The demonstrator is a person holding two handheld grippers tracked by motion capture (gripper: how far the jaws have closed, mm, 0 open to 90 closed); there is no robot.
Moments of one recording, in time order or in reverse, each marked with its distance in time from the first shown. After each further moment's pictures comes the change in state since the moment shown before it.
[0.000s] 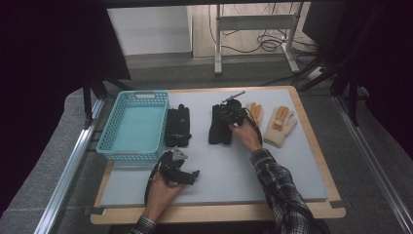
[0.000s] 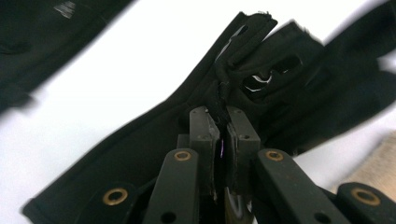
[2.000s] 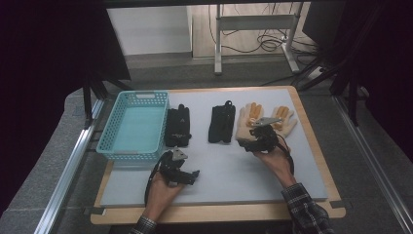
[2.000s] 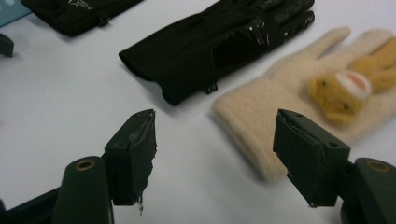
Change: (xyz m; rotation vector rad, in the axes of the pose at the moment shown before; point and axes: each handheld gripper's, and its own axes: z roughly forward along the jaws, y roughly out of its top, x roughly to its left) left arm 0.000 0.000 0.000 0.003 0.001 0.002; right arm 0.006 -0.099 -0.095 -0.161 0.011 -0.050
